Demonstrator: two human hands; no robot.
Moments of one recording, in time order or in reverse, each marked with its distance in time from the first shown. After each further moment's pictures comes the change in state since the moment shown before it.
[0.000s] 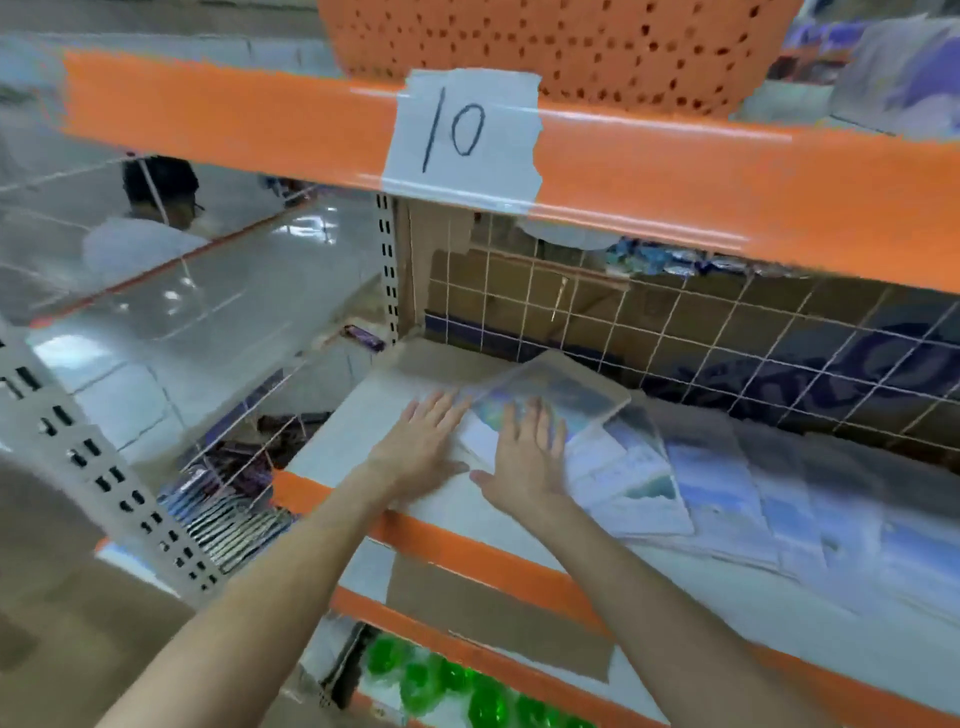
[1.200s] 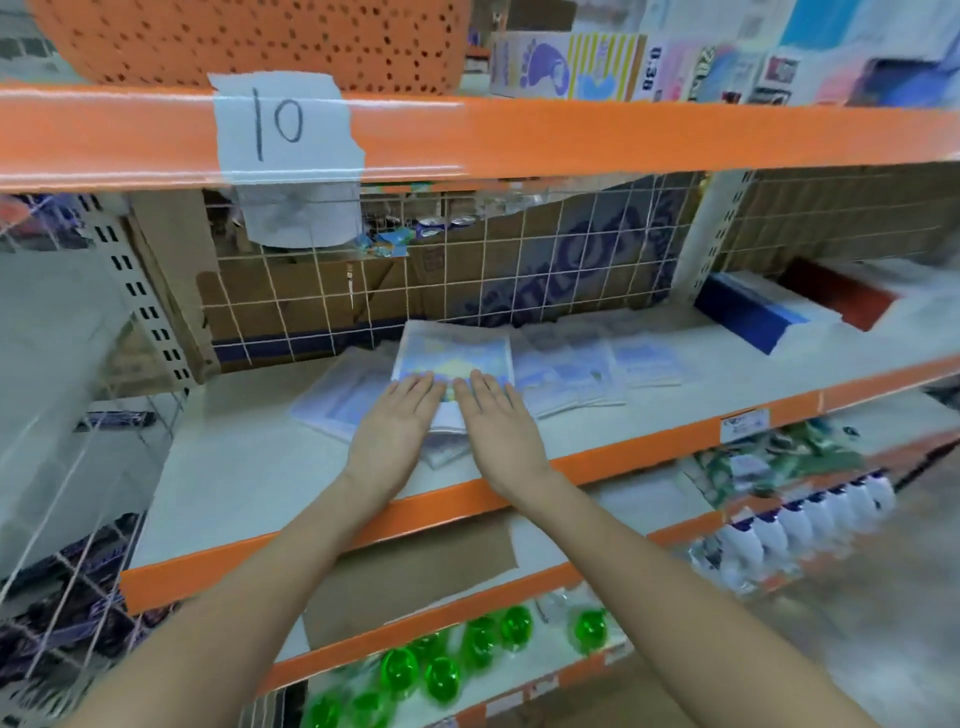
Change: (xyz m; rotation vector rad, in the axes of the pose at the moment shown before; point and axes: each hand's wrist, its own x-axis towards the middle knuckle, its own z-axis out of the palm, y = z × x) left_hand -0.042 0.096 -0.045 -0.138 0.485 0.667; right_hand -0.120 0.037 -0.036 -0.074 0.209 0.286
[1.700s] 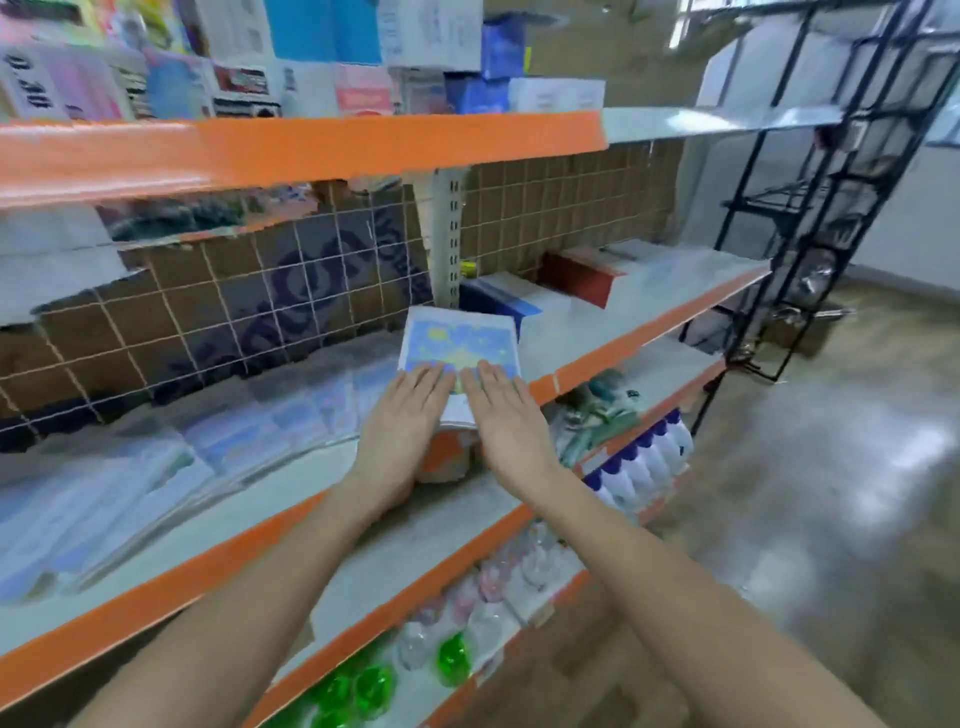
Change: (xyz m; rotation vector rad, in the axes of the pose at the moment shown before) left_hand 0.153 0.283 0.054 0.004 0.109 0.412; right_hand -0.138 0.294 -0.035 -0.122 0.168 0.308
